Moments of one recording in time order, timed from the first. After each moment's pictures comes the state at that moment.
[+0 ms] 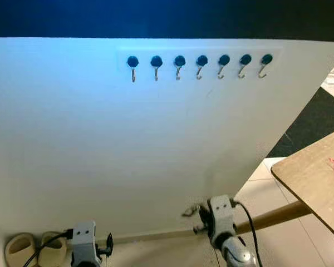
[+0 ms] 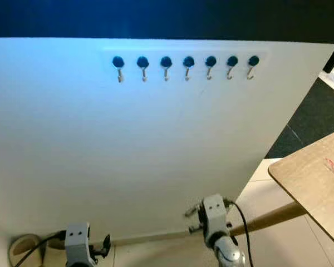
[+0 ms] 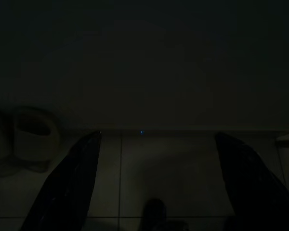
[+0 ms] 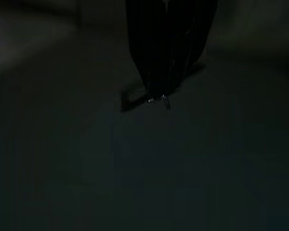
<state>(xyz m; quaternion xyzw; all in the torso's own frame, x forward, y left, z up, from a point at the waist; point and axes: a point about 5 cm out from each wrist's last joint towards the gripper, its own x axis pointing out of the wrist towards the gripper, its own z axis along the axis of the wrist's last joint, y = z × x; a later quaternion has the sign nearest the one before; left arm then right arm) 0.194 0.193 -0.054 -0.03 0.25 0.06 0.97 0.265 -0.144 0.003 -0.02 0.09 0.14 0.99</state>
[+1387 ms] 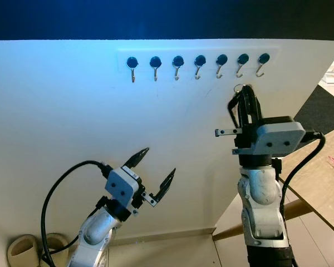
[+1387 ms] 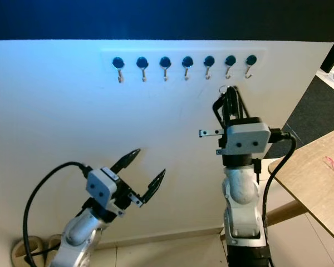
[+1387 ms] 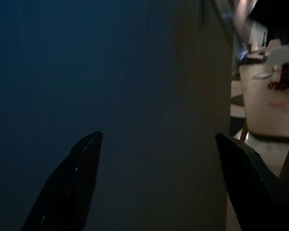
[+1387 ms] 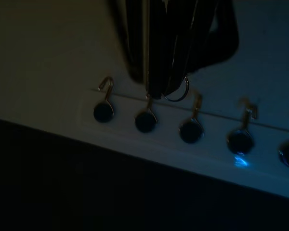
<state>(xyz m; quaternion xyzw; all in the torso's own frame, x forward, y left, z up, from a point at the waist) 0.240 0.096 0.162 0.05 -0.22 -0.32 0.92 0.280 -0.142 0.245 -0.10 -0.37 -0.03 0.92</state>
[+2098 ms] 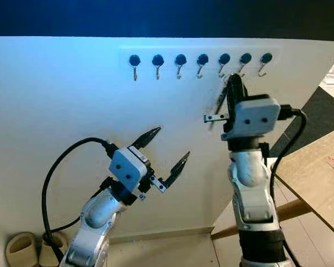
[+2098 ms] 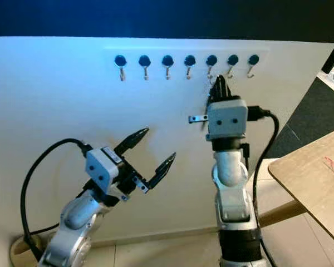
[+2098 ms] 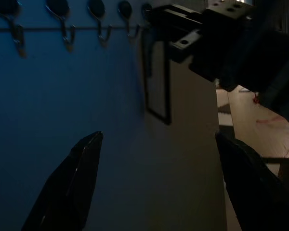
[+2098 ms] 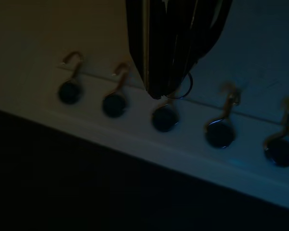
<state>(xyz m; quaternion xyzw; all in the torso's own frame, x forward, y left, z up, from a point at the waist) 0.241 0.087 0.193 0.08 -0.24 -0.35 0.90 0.298 -0.117 0.260 -0.12 -0.36 -0.01 0.93</state>
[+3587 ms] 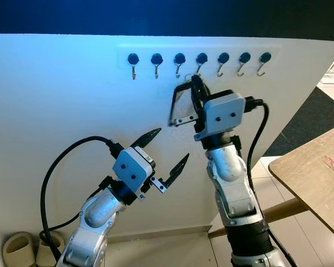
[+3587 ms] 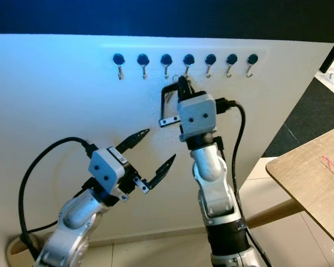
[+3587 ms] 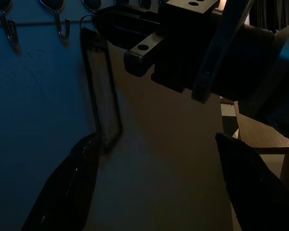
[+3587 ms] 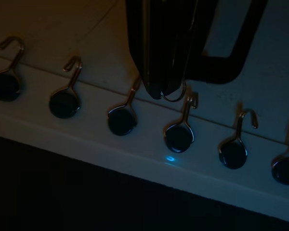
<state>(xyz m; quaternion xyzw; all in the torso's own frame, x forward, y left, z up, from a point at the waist) 0.241 0.087 0.196 0.11 -0.23 -0.35 0.90 0.301 -0.080 0.261 -0.09 -0.35 0.10 0.93</state>
